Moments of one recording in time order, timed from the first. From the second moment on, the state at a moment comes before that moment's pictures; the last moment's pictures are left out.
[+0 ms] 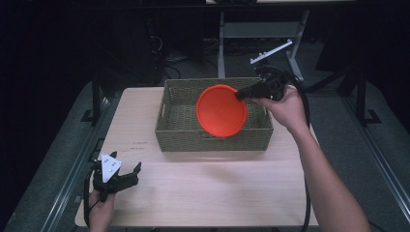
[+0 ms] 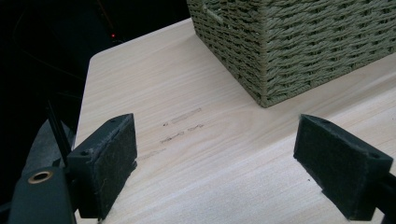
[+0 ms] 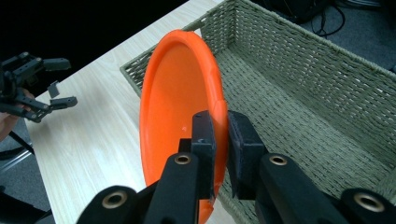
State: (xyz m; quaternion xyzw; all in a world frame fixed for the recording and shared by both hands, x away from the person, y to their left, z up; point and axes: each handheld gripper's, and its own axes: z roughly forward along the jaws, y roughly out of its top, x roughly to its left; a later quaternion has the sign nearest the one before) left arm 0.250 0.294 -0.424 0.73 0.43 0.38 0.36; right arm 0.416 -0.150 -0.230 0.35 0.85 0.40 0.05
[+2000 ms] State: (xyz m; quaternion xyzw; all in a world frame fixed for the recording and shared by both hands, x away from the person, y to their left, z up) left arm 0.250 0.296 -0.423 0.73 0.43 0.38 0.37; right arm 0.493 -0.166 -0.304 0.48 0.79 0.38 0.03
